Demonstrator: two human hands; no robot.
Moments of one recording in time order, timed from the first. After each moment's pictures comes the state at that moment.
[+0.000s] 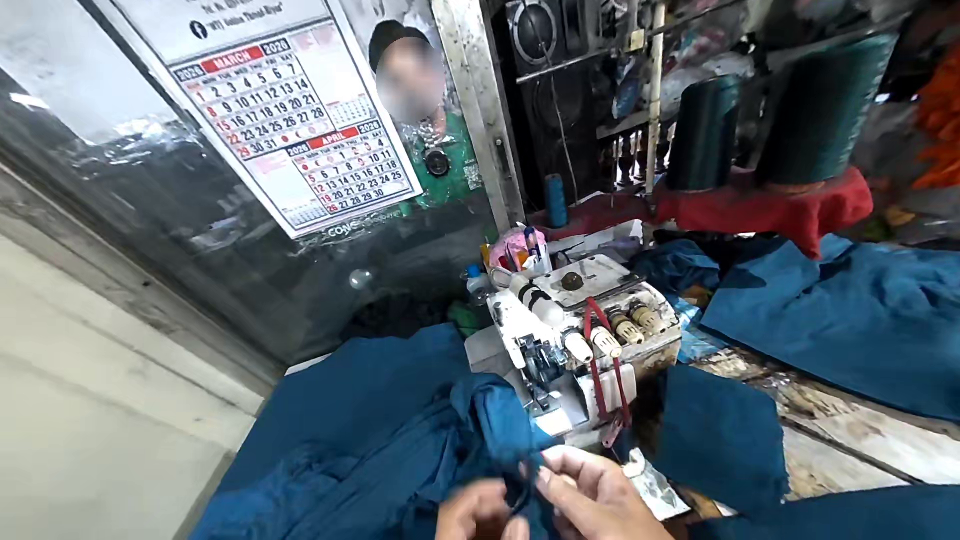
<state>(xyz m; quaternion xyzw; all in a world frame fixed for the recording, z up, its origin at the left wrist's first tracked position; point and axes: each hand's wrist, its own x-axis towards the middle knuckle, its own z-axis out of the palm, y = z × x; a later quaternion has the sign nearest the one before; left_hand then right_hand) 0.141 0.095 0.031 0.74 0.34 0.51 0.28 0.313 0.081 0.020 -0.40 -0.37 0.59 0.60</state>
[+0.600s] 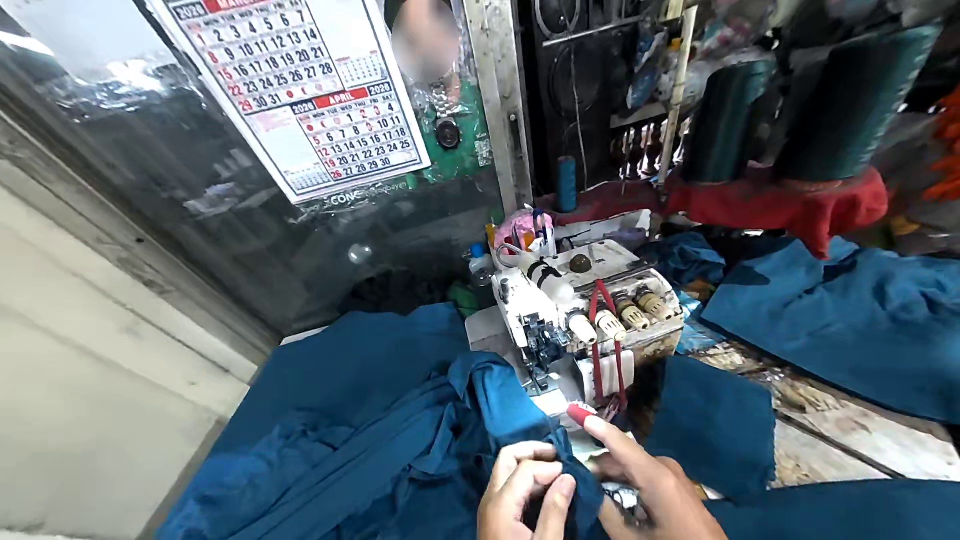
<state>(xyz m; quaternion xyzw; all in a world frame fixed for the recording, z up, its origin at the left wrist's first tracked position) 0.179 0.098 -0.002 0.70 0.37 0.45 0.42 0.356 0.056 0.004 -0.56 -0.63 0.23 0.49</state>
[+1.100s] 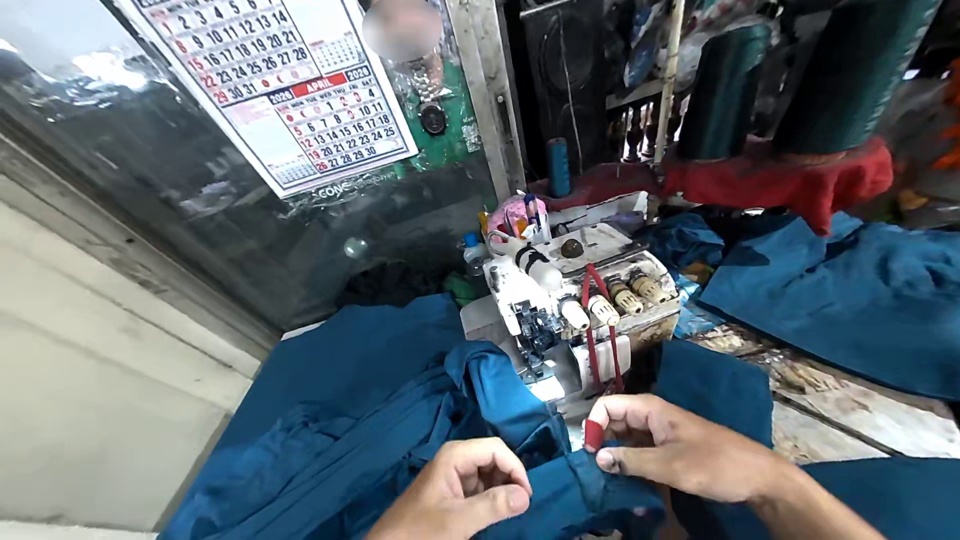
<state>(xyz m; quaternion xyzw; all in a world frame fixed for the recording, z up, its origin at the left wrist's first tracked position) 0.111 0.167 0.028 0.76 0.17 0.22 0.59 0.429 0.096 0.011 -0.36 -0.64 0.57 0.37</state>
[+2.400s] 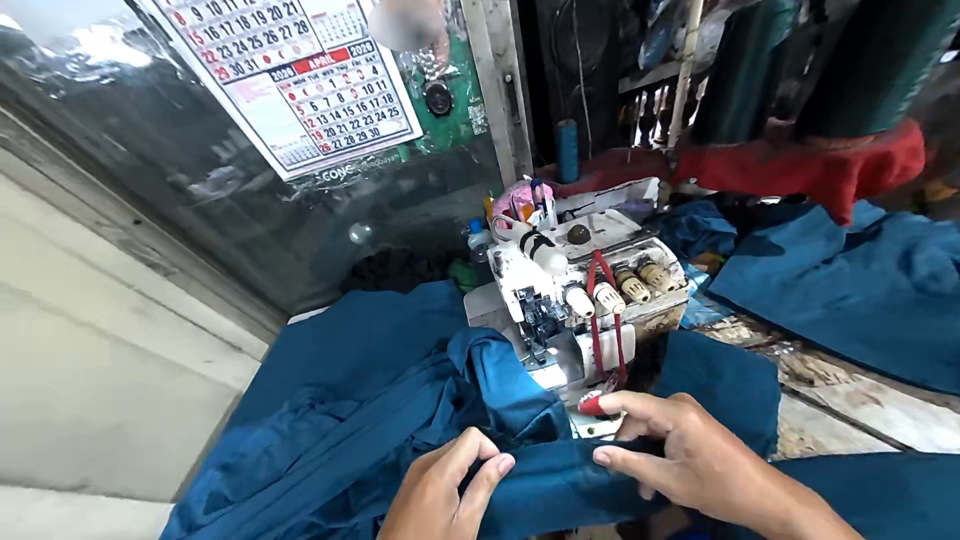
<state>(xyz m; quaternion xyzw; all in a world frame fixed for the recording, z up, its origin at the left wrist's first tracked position) 0.104 0.130 0.032 0.85 0.40 0.24 0.23 0.415 0.073 -0.002 -0.47 -0.69 0.35 0.43</state>
